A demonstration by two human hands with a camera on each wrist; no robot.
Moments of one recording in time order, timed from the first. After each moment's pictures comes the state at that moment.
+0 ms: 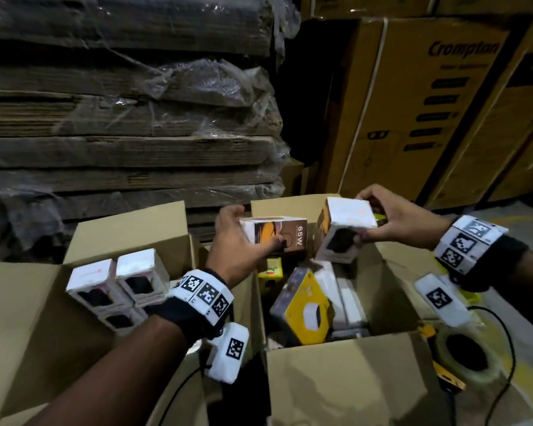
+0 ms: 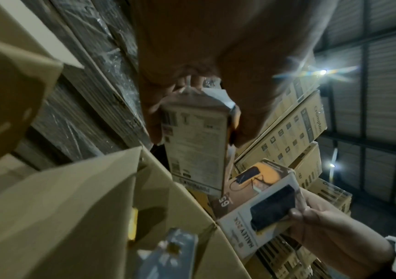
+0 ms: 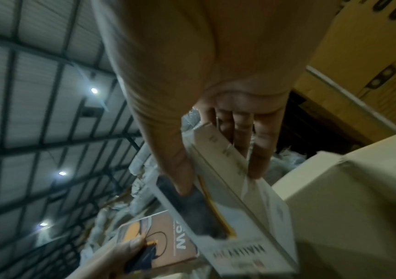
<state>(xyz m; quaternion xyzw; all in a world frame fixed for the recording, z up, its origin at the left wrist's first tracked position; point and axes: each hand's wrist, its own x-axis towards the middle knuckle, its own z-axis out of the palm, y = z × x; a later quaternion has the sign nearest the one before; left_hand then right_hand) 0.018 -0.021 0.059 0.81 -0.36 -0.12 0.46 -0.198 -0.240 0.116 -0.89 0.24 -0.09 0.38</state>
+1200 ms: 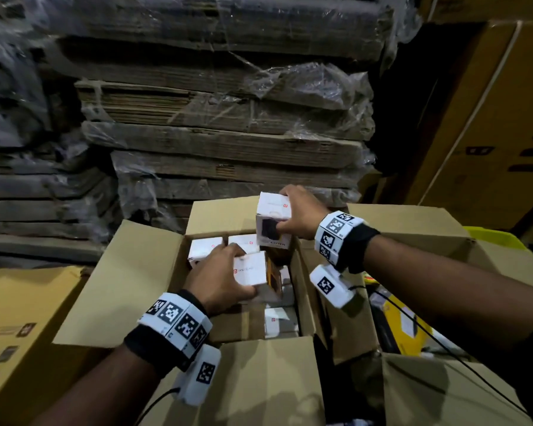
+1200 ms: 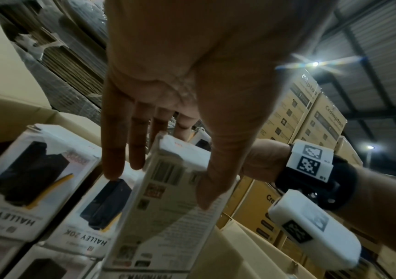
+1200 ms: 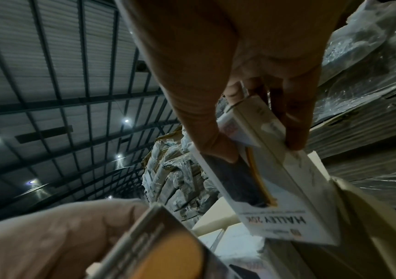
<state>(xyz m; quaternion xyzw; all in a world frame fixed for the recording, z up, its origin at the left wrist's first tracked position) 0.110 0.178 0.069 0.92 -0.33 -0.11 0.17 0.090 -0.043 0.090 -0.94 0.20 -0.08 0.25</state>
